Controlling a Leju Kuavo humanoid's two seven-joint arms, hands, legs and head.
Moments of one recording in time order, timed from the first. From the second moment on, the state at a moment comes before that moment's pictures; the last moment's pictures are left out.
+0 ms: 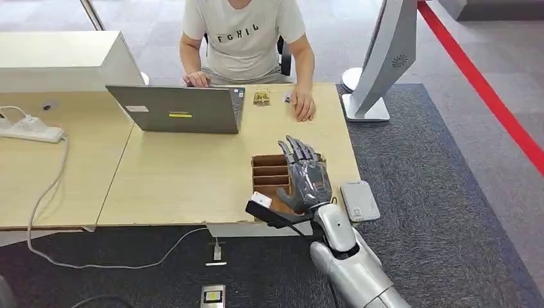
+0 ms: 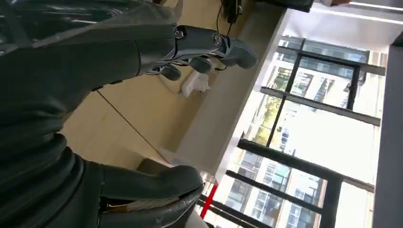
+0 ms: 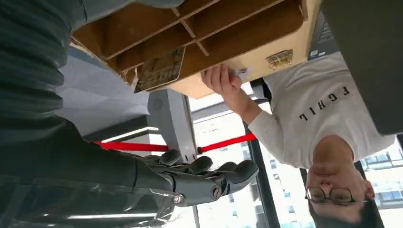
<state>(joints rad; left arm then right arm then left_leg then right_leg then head) 0.48 -0.22 -0.02 -2.20 0.20 0.54 -0.70 -0.42 0.00 0.57 -1.20 1.17 -0.32 0.13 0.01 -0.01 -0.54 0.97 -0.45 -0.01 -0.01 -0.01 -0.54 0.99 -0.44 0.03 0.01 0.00</state>
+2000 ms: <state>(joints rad) 0.48 -0.22 -0.03 -2.19 0.16 0.58 -0.70 -0.54 0.03 0.54 -0.90 1.18 -0.40 0.16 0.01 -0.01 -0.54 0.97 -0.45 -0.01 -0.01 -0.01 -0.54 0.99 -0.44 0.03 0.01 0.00</state>
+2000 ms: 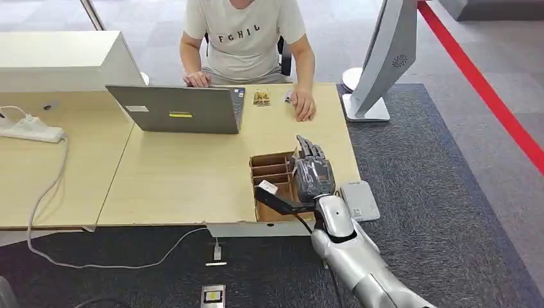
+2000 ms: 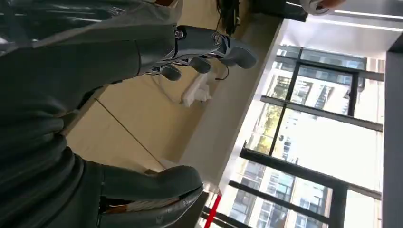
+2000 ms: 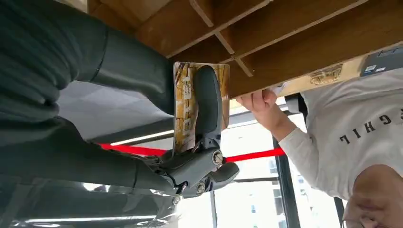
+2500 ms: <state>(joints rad) 0.48 -0.22 -0.03 -2.19 0.15 0.60 -0.70 -0.55 0.05 0.55 -0.88 1.17 -0.45 0.15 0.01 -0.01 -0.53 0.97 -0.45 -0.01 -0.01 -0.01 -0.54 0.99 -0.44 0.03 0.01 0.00</state>
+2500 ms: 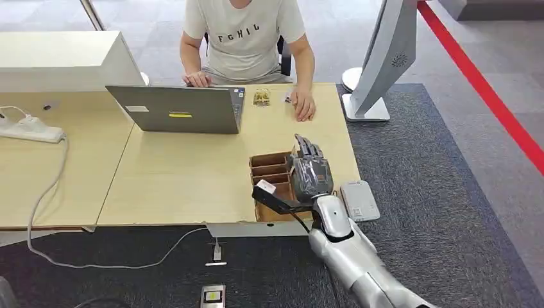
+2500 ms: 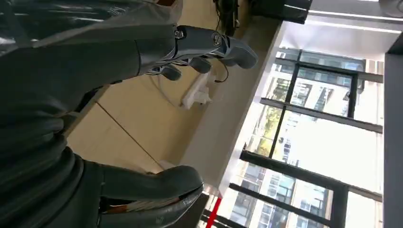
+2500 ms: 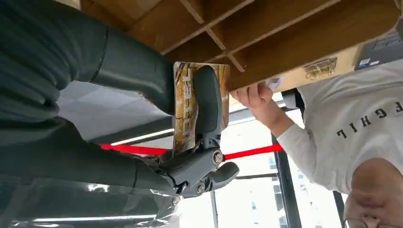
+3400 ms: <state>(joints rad) 0.48 -0.22 -0.04 -2.19 0.16 0.55 -0.70 -0.59 0.11 0.54 -1.07 1.20 -0.50 0.16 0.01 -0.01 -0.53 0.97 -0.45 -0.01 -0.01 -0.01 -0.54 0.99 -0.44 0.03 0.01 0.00</state>
